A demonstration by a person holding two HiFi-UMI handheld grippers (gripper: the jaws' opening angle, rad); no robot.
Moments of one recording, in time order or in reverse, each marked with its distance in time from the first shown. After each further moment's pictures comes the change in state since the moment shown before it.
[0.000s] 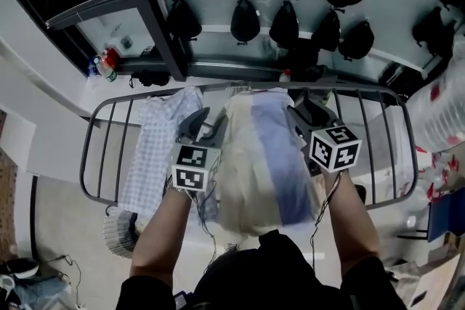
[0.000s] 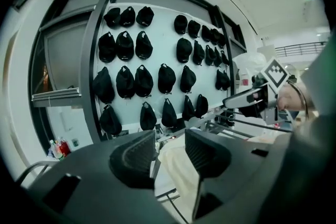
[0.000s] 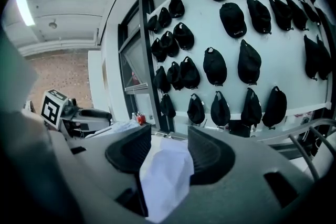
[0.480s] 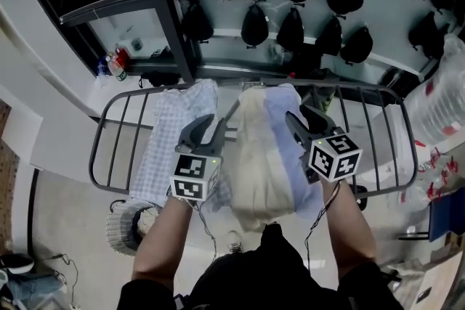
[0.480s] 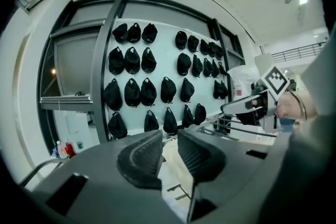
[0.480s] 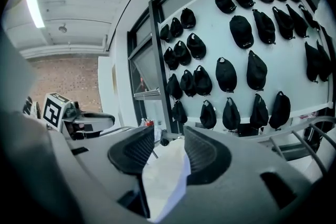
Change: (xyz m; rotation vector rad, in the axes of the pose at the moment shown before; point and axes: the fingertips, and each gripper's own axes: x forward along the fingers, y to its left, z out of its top) left arm -0.100 0.002 0.012 -0.024 -0.115 0.010; right arm -0.046 0.094 0.011 -0.013 -0.075 0.049
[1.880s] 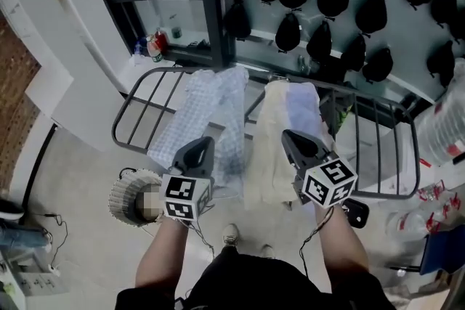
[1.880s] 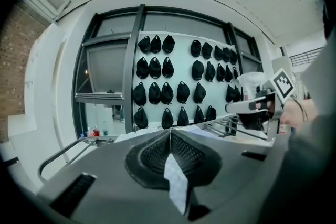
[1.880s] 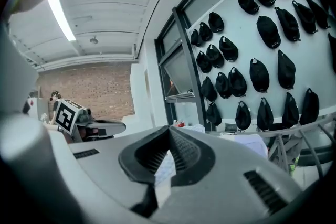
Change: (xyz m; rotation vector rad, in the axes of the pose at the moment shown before) left arm -0.177 -0.021 -0.026 -0.093 -0.011 0.231; right arm -0.083 0.143 -0.011 -0.052 -0.050 0.305
